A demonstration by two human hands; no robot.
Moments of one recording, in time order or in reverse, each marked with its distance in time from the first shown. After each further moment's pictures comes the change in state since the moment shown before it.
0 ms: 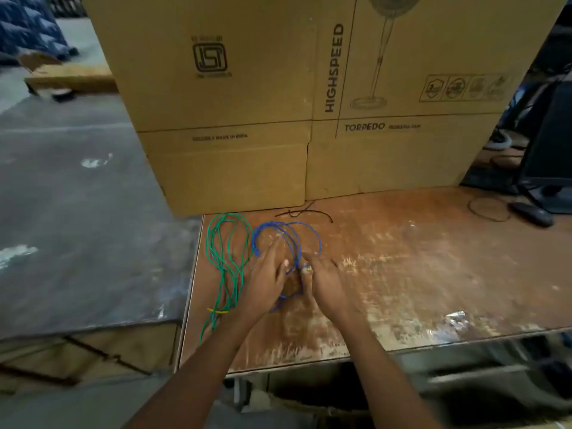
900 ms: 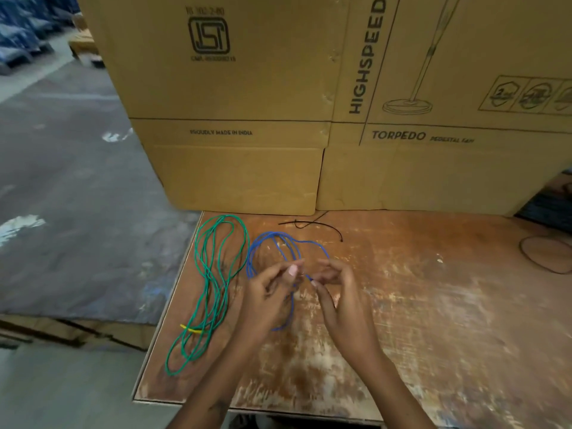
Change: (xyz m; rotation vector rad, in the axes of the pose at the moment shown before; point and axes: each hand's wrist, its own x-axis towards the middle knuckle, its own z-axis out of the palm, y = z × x) left_hand 0.027 0.082 0.011 -0.713 0.192 -0.355; right_hand 0.026 0.053 -0.037 0.728 0.235 -0.110
